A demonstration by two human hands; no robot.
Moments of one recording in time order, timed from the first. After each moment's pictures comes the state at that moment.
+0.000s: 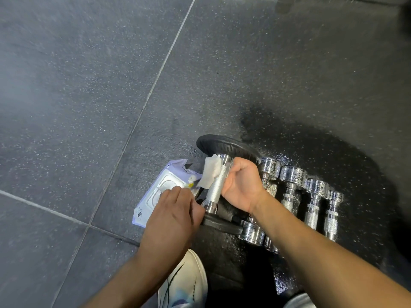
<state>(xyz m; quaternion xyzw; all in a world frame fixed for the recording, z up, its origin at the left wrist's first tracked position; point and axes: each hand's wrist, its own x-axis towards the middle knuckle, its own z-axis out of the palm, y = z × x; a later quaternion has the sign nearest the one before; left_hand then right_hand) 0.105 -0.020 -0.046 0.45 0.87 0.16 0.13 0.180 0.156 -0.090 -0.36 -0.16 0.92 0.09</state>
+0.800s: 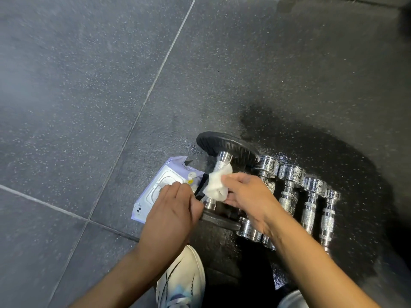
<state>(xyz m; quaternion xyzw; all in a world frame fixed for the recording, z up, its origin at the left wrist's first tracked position) 0.102 -0.020 -0.047 0.52 0.83 0.19 0.09 0.218 0.131 -0.070 -0.52 -0.48 0.71 -0.03</state>
